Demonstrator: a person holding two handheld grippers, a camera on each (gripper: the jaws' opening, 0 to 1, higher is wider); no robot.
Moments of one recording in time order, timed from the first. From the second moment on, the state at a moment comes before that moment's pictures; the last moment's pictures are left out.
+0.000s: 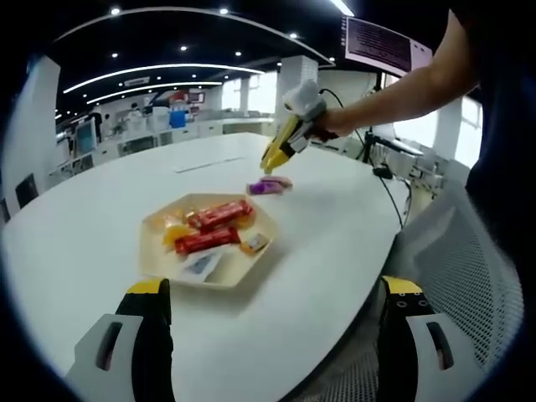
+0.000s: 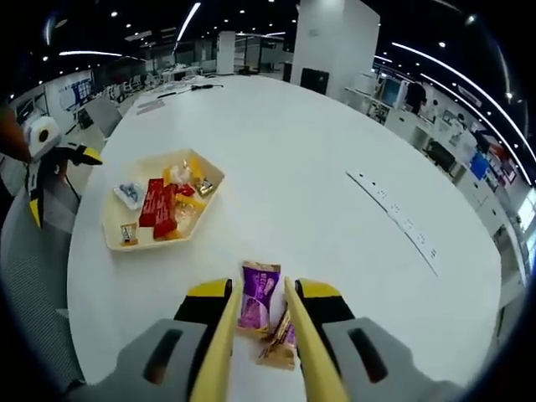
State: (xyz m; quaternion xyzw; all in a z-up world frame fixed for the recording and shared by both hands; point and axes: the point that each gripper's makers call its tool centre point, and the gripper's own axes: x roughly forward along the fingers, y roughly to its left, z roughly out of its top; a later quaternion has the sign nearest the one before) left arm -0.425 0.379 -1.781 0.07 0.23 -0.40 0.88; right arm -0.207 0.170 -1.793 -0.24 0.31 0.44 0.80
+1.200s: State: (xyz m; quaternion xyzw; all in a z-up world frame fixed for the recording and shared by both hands) left arm -0.427 0.379 -1.785 0.07 0.24 -0.41 0.88; right arm -0.209 0.166 -1.834 -0.23 0.35 0.41 0.81
